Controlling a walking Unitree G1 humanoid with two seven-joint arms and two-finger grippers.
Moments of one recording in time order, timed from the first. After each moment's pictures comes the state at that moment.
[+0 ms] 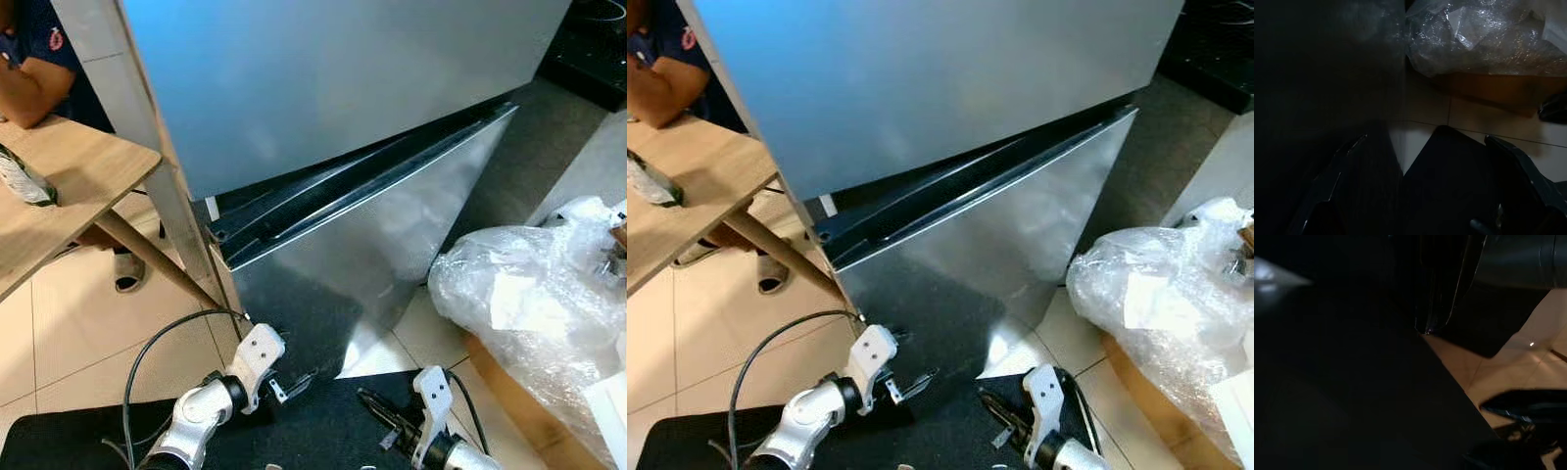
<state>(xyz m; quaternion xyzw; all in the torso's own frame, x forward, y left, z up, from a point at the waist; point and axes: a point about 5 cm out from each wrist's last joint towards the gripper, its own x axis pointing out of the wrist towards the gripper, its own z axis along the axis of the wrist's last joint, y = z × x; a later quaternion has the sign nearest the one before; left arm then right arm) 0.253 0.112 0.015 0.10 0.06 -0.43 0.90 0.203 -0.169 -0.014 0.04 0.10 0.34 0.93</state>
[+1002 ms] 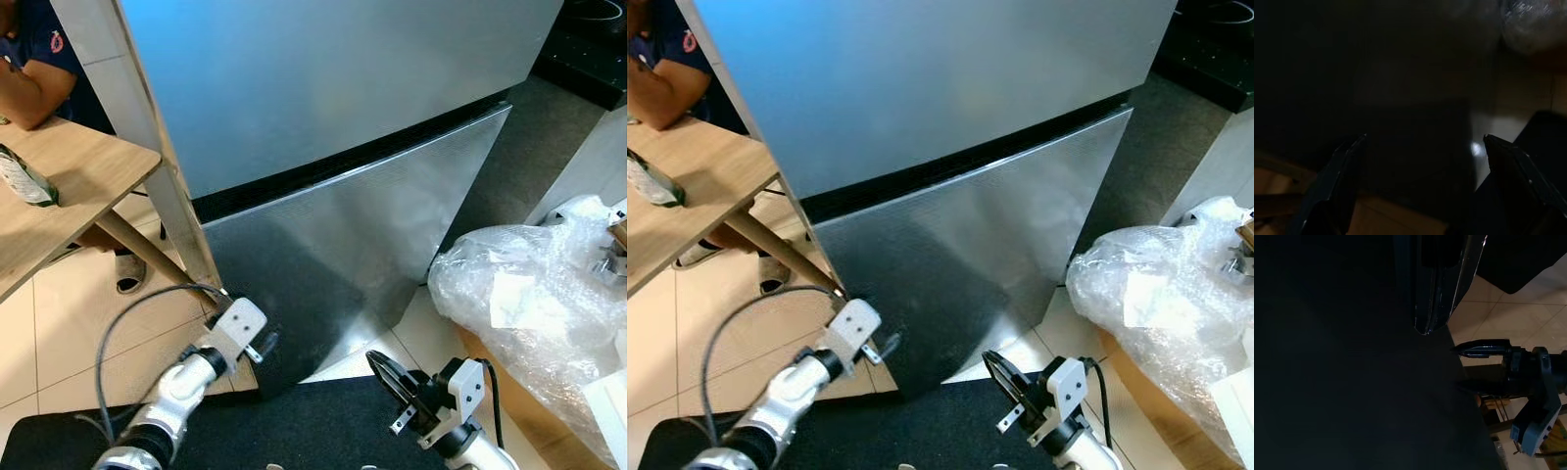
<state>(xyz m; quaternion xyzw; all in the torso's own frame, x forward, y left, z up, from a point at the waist) 0.285 0.155 0.030 0.24 0.02 -0.24 0.94 0.200 -0.166 0.030 0.04 -0.05 0.33 0.94</state>
